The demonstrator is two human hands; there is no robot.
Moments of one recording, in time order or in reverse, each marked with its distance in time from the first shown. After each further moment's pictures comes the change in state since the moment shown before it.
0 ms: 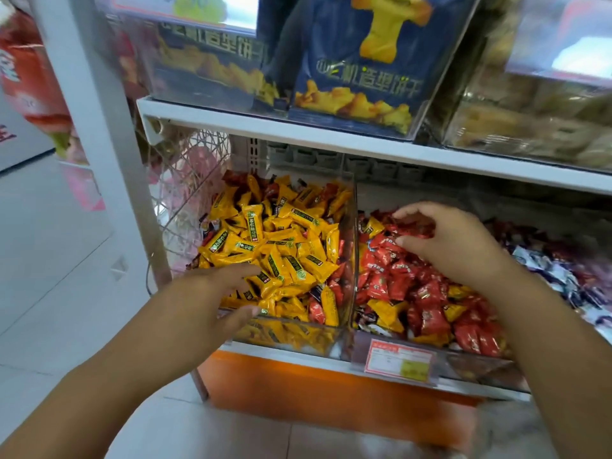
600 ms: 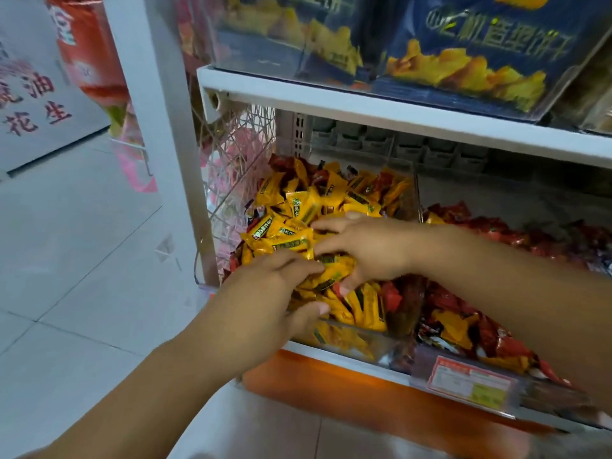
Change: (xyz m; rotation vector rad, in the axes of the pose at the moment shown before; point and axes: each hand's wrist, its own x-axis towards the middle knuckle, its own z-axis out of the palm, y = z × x) left_hand 0.016 -0.006 0.018 0.028 0.008 0.085; right_hand 0.061 -0.093 0.097 -0.631 -0.729 -0.648
